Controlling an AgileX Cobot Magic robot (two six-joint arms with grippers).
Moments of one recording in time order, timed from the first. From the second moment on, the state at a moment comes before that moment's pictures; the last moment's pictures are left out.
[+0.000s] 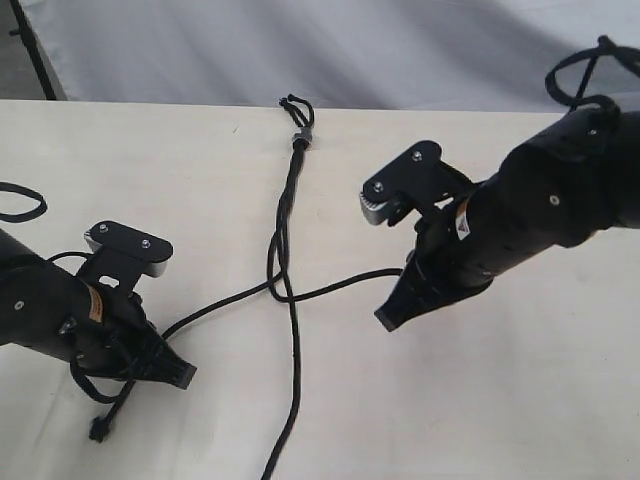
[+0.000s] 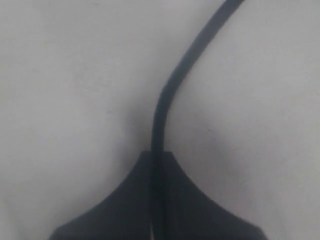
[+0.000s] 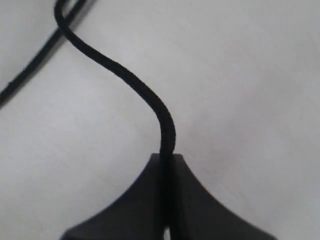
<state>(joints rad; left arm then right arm) -0.40 1.65 -0.57 0.04 0.20 -0.13 0.46 1.60 -0.86 -0.11 0.50 -0.10</state>
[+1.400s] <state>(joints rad) -0.40 1.49 -0.61 0.00 0.31 -0.16 0.41 1.45 -0.79 -0.12 0.23 -0.02</state>
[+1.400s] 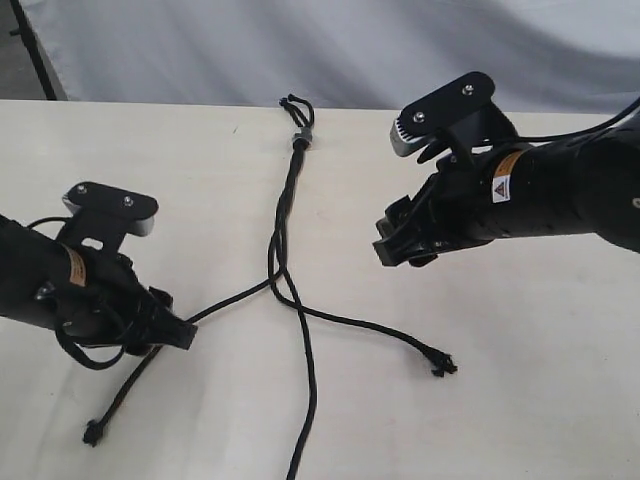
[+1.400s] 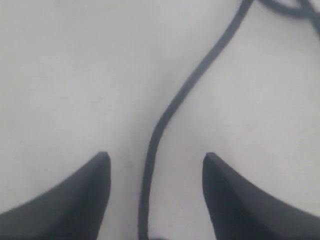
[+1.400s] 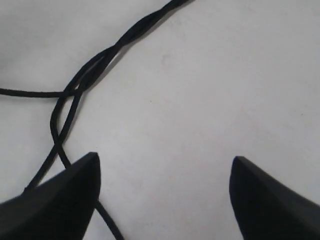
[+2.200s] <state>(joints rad) -0.92 1.83 -0.83 0.04 0.24 -0.17 0.27 1.43 -0.79 -0.15 0.24 0.01</state>
